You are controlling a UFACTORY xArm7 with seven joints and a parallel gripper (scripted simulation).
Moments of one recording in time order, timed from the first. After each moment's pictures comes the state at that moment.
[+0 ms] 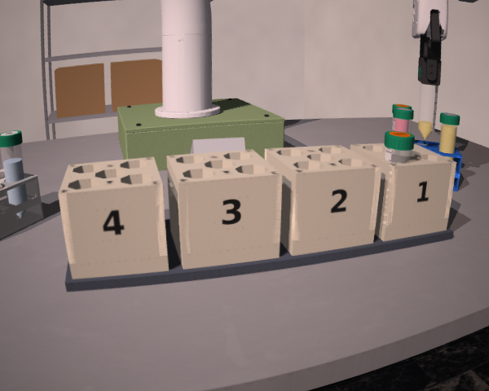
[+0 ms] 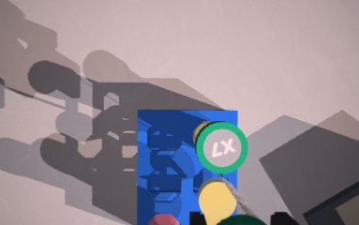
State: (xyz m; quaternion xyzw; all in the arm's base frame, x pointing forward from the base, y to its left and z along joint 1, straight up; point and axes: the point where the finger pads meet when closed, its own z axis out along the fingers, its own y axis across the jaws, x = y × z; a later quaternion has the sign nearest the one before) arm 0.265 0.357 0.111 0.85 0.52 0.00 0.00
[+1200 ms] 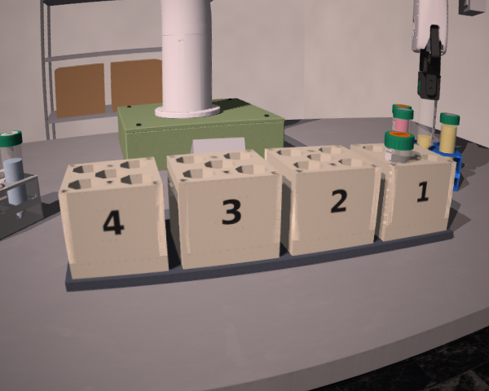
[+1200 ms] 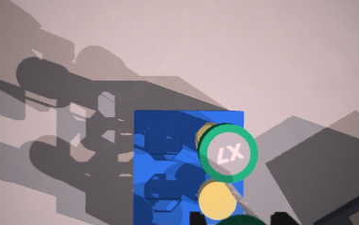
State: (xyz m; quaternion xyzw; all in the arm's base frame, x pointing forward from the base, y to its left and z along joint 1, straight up) arm 0.265 0.357 0.087 0.85 0.52 0.00 0.00
